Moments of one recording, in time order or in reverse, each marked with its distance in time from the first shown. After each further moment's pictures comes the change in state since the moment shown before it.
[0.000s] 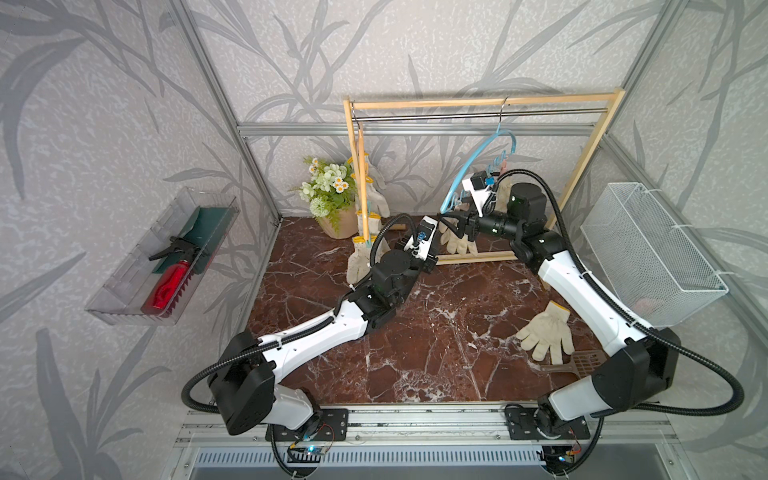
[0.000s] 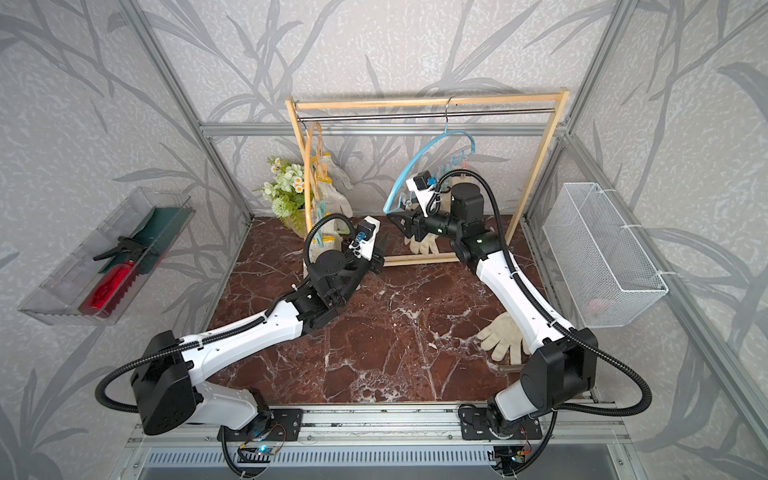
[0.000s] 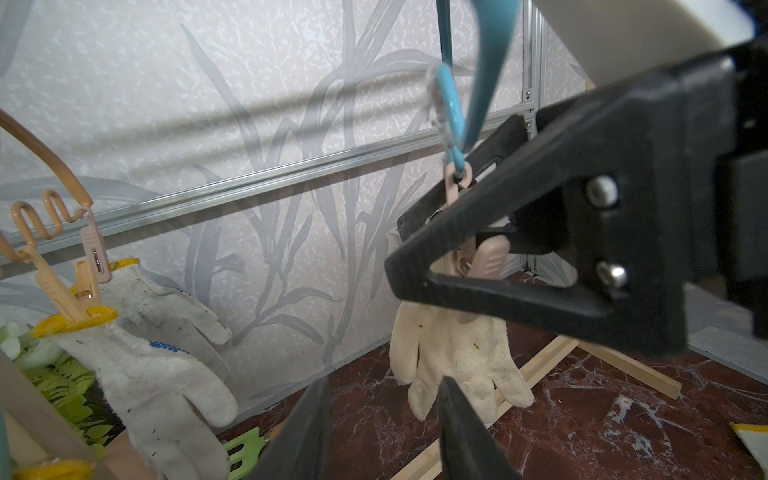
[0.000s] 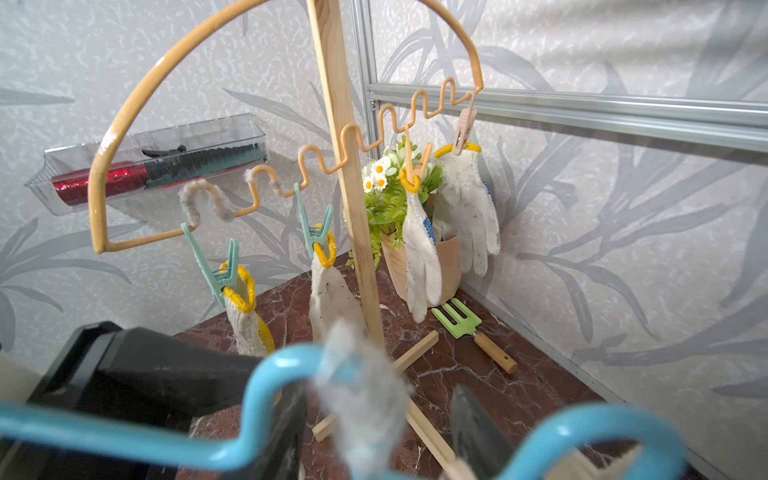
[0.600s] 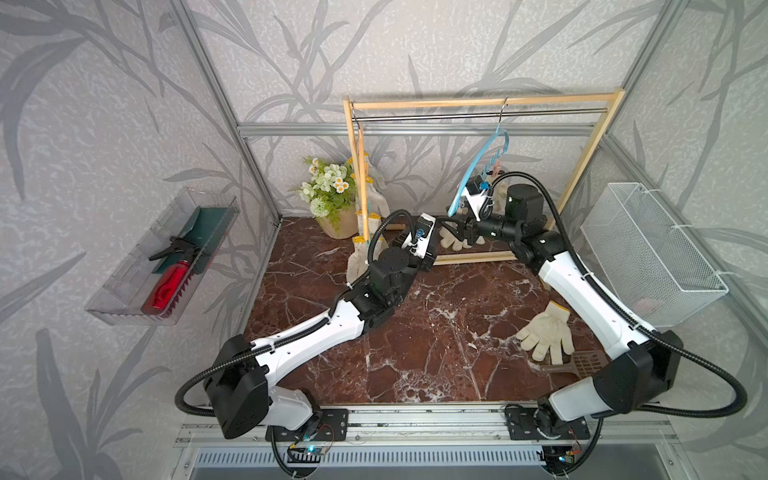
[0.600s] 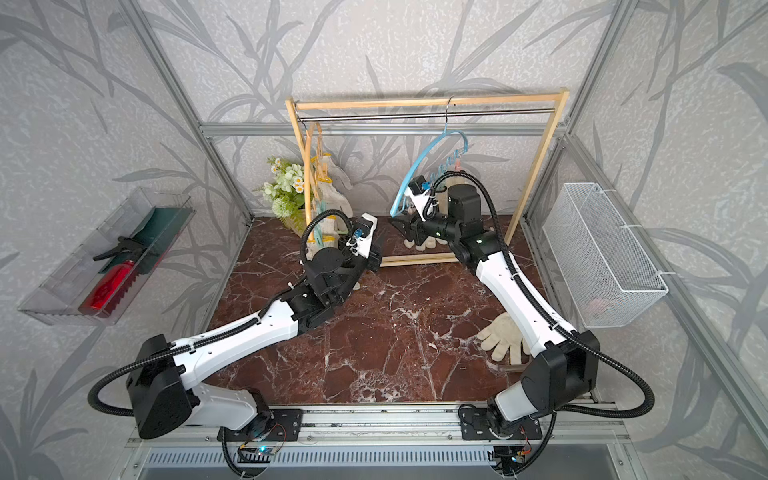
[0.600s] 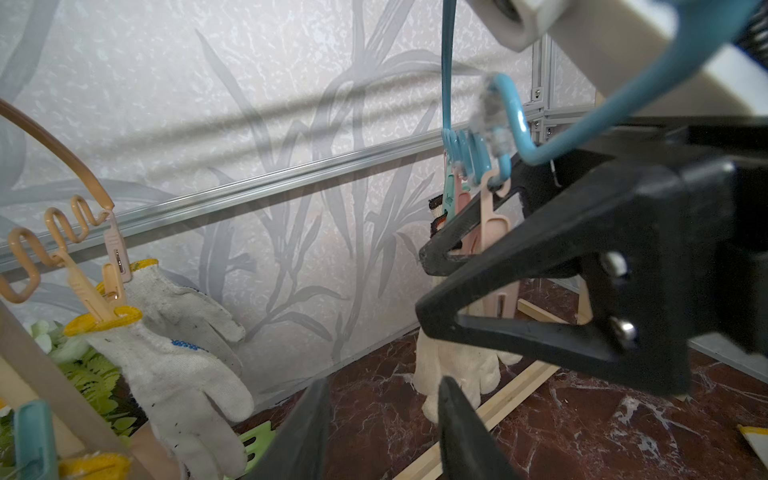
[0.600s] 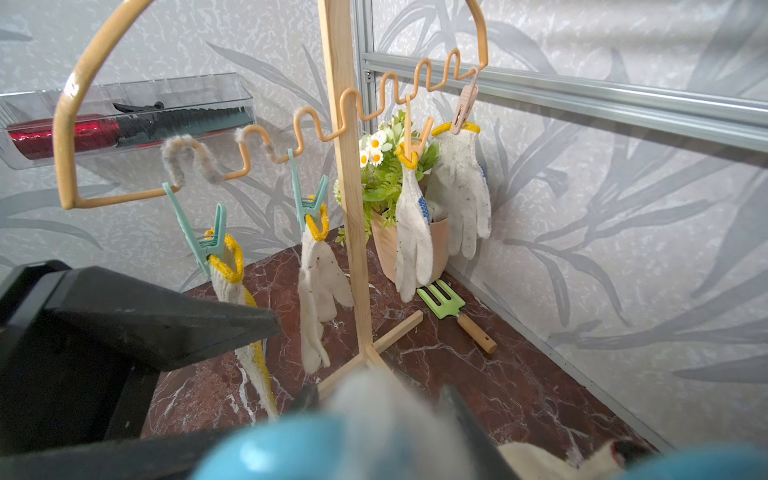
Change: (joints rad) left arm 0.000 -0.020 0.015 -0.047 -0.021 0.008; right arm 0.011 -0.012 0.020 -0.100 0.052 -0.096
